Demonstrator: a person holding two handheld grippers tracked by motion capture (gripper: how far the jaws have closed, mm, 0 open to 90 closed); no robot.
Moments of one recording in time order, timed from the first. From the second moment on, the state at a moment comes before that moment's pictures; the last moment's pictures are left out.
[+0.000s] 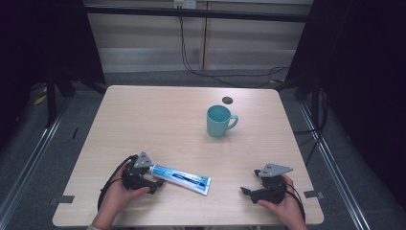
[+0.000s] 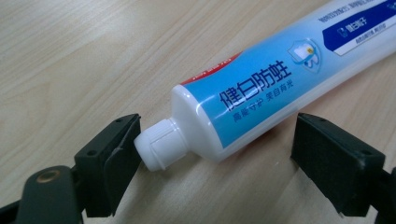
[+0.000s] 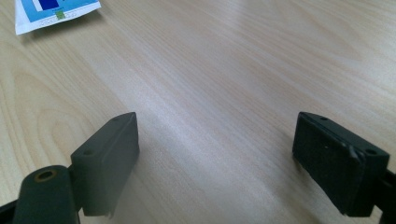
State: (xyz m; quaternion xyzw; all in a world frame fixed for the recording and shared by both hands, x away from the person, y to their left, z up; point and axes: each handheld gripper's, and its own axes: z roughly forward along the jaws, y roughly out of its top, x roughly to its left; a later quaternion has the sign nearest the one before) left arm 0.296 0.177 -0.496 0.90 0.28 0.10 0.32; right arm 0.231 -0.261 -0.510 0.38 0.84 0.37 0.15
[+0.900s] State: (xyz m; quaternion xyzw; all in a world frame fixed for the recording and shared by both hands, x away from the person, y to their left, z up) left arm 0.310 0.137 -0.464 0.95 0.17 0.09 0.23; right arm 0.232 -0.261 -0.510 0.38 0.83 0.37 0.15
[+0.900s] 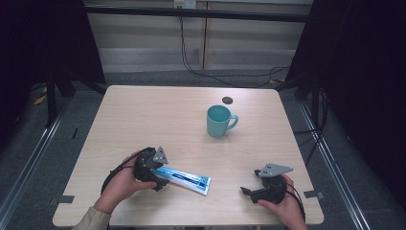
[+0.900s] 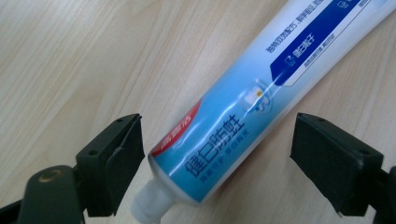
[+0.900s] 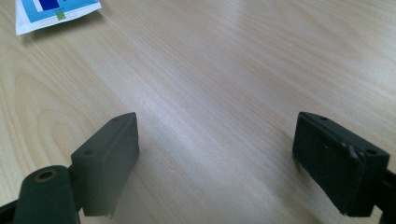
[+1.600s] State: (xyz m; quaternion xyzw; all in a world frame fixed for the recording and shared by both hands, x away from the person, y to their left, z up) left arm 0.313 0.113 -0.468 0.96 0.15 0.07 0.22; right arm 0.232 -0.261 -0.510 0.38 0.84 0.37 0.15
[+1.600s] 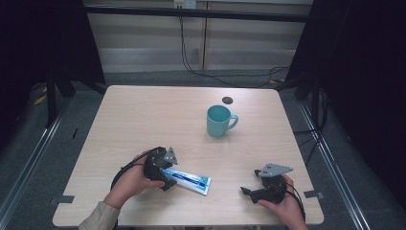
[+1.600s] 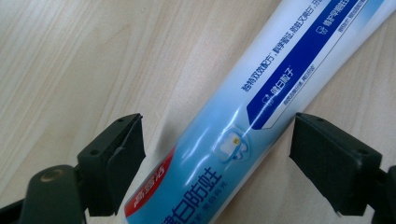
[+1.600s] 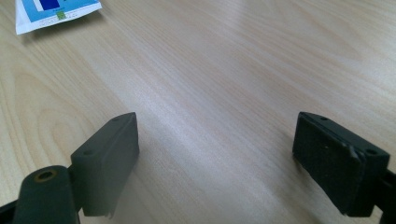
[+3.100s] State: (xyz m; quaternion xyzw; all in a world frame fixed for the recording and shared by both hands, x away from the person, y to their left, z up) left arm 0.320 0.098 -0.466 0.98 0.09 0.04 0.15; right arm 0.232 -0.261 -0.510 0.38 0.84 0.37 0.15
